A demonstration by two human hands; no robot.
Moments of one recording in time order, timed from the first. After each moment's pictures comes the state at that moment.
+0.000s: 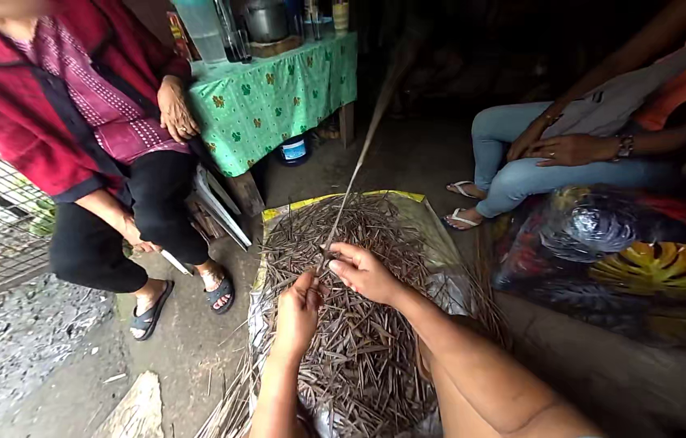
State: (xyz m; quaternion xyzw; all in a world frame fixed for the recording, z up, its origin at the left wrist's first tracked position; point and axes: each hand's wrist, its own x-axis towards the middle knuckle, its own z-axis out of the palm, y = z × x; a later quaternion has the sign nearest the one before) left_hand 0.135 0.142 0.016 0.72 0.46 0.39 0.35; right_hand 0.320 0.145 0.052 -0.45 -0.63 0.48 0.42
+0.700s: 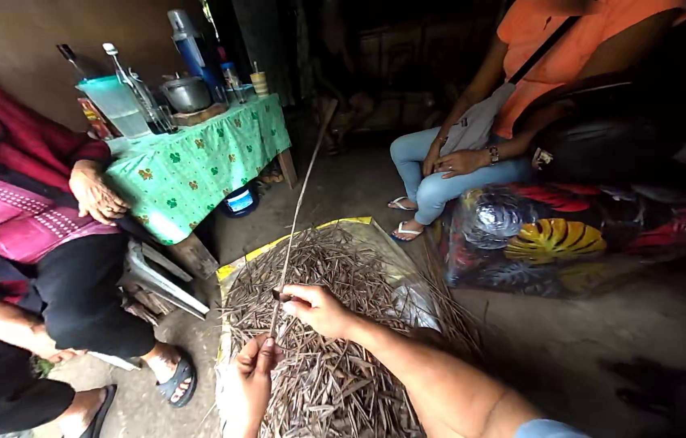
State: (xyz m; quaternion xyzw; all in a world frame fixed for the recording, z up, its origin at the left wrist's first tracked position) left_hand 0.131 0.141 0.015 0.64 0.44 0.44 0.44; right_hand 0.326 0.145 0.054 -0.48 -0.64 0.40 0.45
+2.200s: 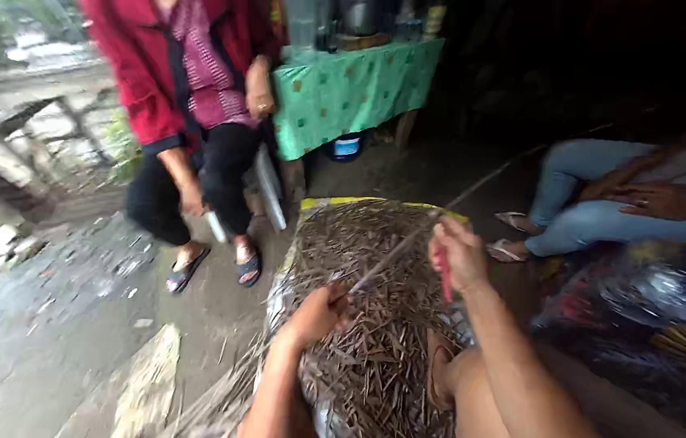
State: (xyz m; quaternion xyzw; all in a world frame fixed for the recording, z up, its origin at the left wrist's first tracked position) left_hand 0.103 0.133 0.035 0.71 0.47 0.13 0.51; right_hand 0.372 0.158 0.064 -0.55 -0.43 0.44 0.56
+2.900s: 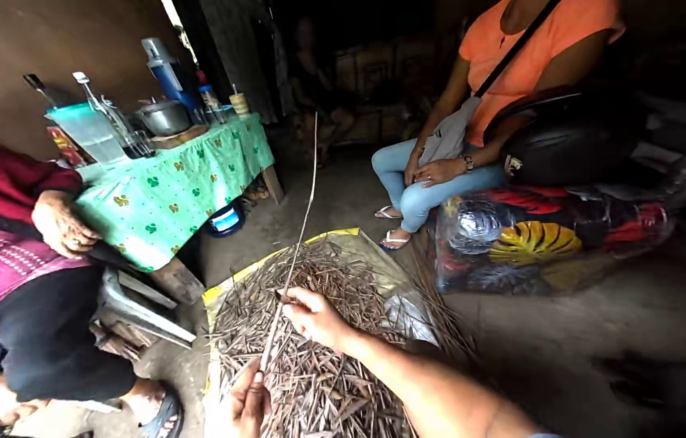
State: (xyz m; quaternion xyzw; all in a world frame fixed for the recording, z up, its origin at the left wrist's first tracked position) left_hand 0.120 0.144 0.013 0.69 0.42 0.34 0.48; right_hand 0.339 0.150 0.048 -0.47 -0.50 0.46 0.55
